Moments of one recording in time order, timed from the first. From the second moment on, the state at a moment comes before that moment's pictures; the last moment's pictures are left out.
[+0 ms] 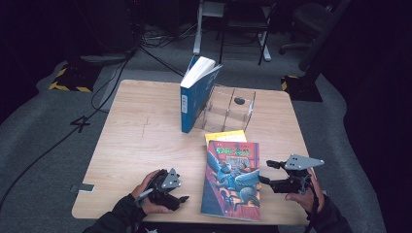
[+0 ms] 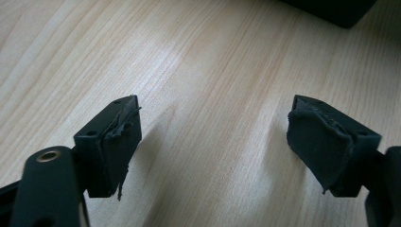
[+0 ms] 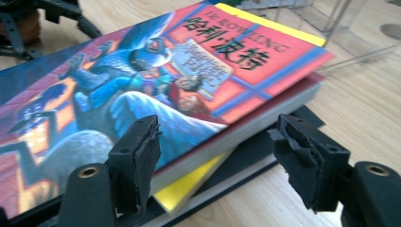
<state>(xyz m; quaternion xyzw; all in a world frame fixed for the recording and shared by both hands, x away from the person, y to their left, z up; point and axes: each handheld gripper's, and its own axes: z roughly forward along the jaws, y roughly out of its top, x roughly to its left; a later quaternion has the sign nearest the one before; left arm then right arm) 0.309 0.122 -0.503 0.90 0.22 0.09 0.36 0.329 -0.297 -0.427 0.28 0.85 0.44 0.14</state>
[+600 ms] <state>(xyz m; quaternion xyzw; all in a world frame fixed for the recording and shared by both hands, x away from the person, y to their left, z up) 0.315 0.112 -0.505 0.91 0.20 0.07 0.37 0.342 -0.284 -0.447 0.29 0.86 0.42 0.04</state>
